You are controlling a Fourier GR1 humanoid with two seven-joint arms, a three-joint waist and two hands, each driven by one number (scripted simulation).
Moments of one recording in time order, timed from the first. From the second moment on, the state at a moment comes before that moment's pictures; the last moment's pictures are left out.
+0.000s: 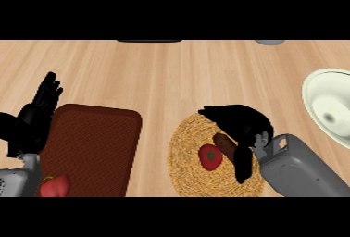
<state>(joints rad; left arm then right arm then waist) -0.15 0.38 -0.01 -1.54 0.11 0.19 0.12 -0.56 -0.38 0.54 -1.63 0.31 0.72 0.70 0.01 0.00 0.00</state>
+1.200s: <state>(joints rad) -0.14 0.32 0.09 -1.55 0.05 0.10 0.13 -0.34 -0.25 0.57 -1.52 0.80 0.58 0.42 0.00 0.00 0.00</state>
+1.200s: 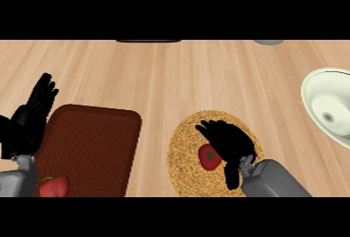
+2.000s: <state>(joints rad) -0.15 0.28 0.12 -1.53 0.00 0.07 0.11 -0.40 -0.11 0.50 -1.28 0.93 0.54 0.28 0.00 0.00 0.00</state>
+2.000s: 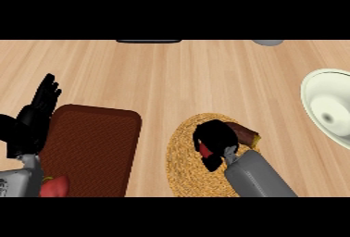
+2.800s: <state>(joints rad) -0.14 0.27 0.13 -1.56 -0.01 0.06 0.13 -0.43 -0.14 0.19 -1.15 0.98 0.27 0.39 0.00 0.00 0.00</state>
